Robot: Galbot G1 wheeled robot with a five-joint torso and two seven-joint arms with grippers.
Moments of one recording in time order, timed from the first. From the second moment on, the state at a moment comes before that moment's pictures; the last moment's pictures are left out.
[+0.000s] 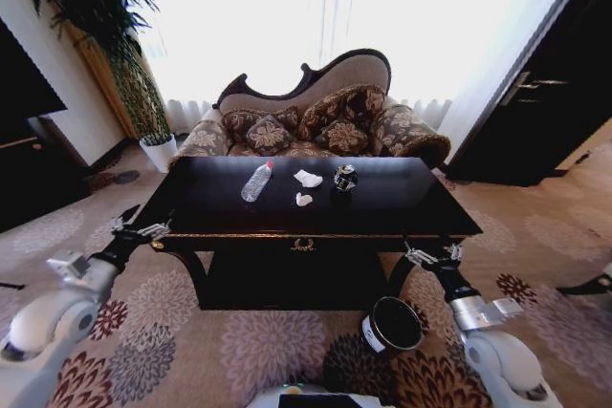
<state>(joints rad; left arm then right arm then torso) 1.55 -0.71 -0.89 -2.06 -0.83 0.09 0.10 -1.64 1.16 0.86 2.07 0.56 0.16 -0.21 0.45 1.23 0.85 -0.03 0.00</state>
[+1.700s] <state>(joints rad) 0.68 -0.75 -0.05 -1.60 -0.86 0.13 0.20 -1.65 1.17 0.88 2.10 0.56 0.12 -0.20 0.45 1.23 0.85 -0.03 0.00</state>
